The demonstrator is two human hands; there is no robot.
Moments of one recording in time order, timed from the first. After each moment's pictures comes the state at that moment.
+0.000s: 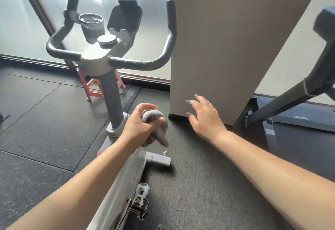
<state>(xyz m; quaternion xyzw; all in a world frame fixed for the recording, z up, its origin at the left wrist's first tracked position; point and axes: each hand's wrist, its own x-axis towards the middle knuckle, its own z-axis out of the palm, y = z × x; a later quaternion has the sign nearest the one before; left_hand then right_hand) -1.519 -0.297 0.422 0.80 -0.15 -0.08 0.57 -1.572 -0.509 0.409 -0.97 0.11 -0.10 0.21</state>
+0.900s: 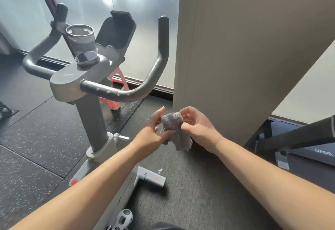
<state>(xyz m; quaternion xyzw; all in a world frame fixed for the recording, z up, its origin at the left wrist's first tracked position) -1.429 -0.431 0.412 0.76 -0.17 -0.16 0.61 -1.467 -0.600 0.436 -0.78 0.01 -0.02 0.63</state>
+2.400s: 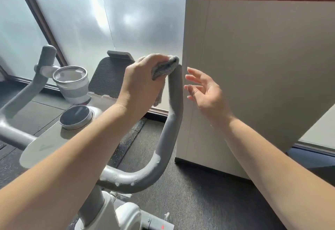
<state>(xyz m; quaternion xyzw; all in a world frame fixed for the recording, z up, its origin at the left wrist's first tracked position) -1.217 -0.461 0.583 0.81 -0.29 0.29 0.41 -1.267 -0.625 0.535 -0.76 -0.01 -0.24 0.60</state>
